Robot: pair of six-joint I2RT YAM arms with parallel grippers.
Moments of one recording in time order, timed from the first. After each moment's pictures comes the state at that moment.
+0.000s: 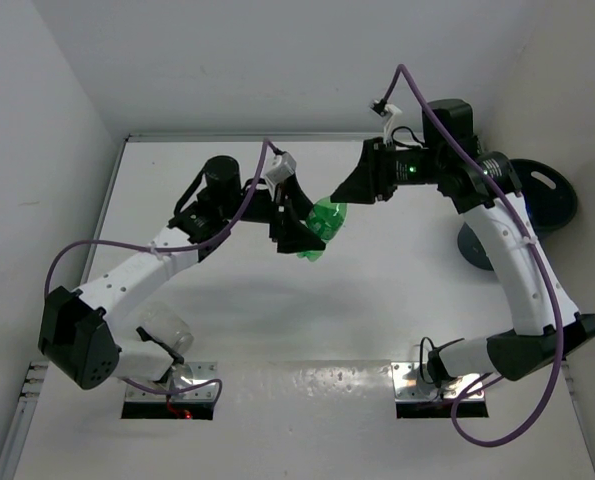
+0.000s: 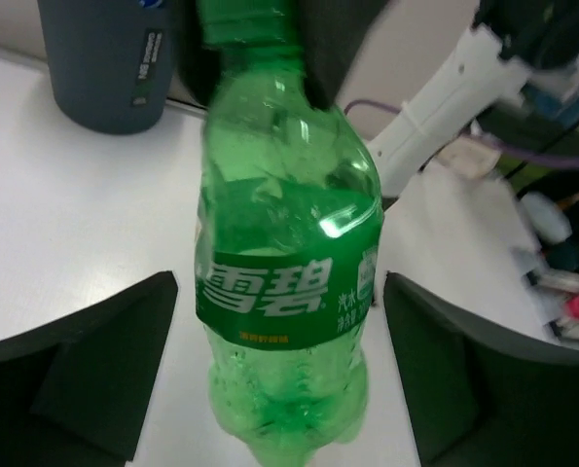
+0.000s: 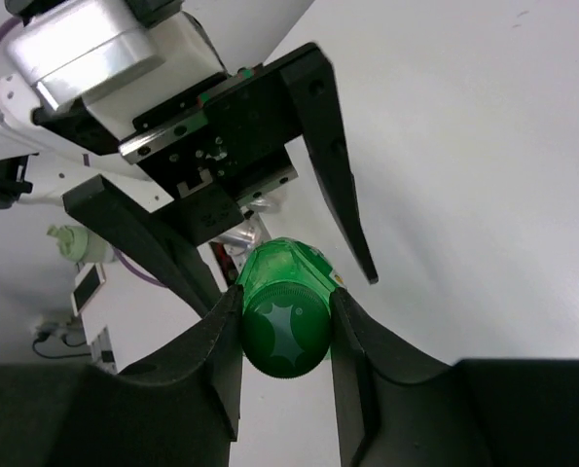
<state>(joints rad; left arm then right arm) -0.57 1.32 1.09 0.22 1.05 -0.33 0.36 1.39 1.69 -0.87 -0.83 0.22</state>
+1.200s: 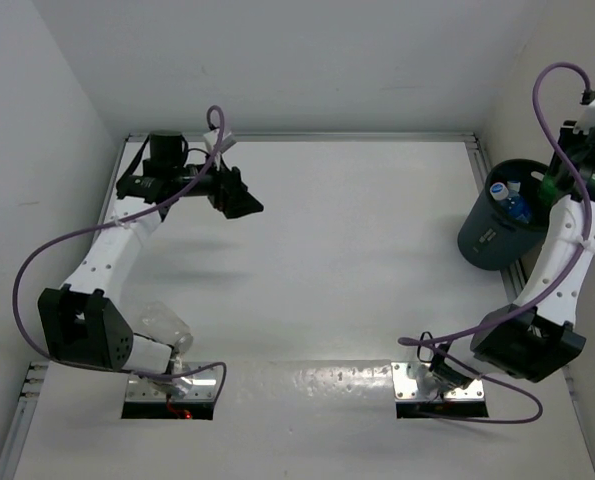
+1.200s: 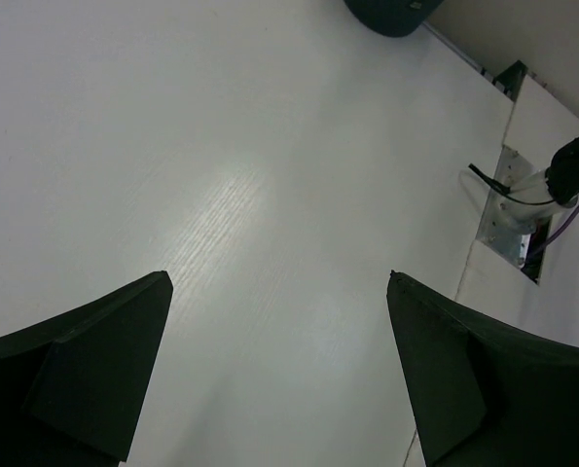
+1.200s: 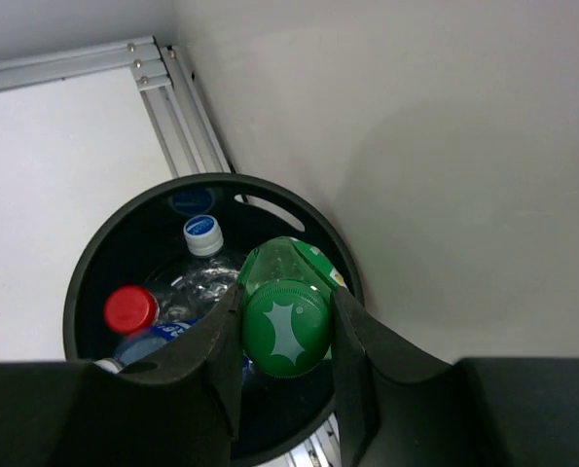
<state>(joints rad) -0.15 1.39 1.29 -0.45 0.94 0.13 -0.56 1.38 1.62 -0.65 0.00 -0.27</state>
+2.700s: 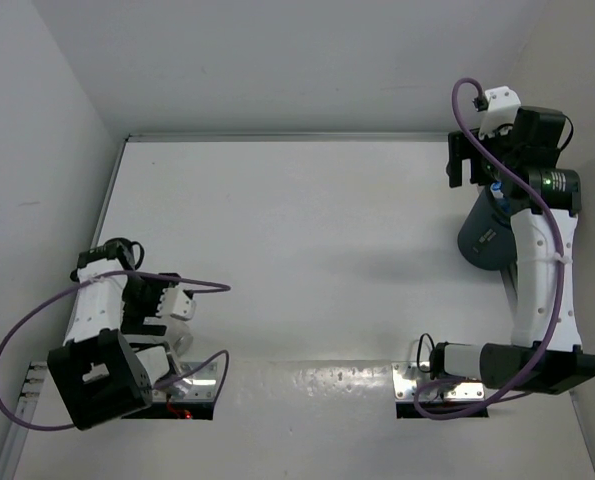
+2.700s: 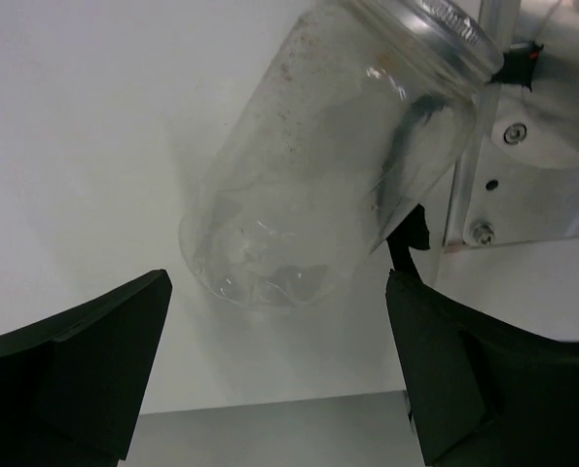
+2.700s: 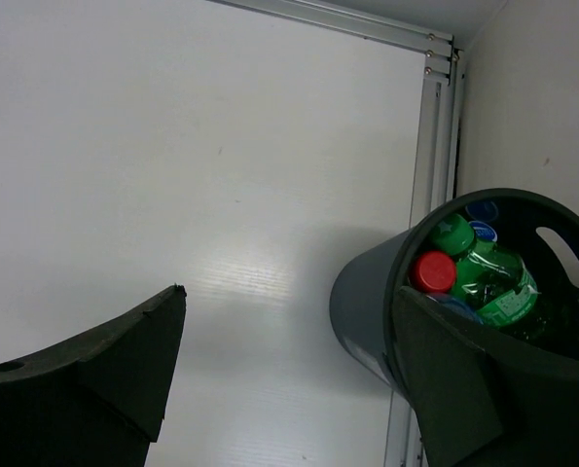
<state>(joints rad) 0.37 1.12 0.75 -1.28 0.17 2.04 -0.13 1.29 1.60 -0.86 -0.13 -0.28</state>
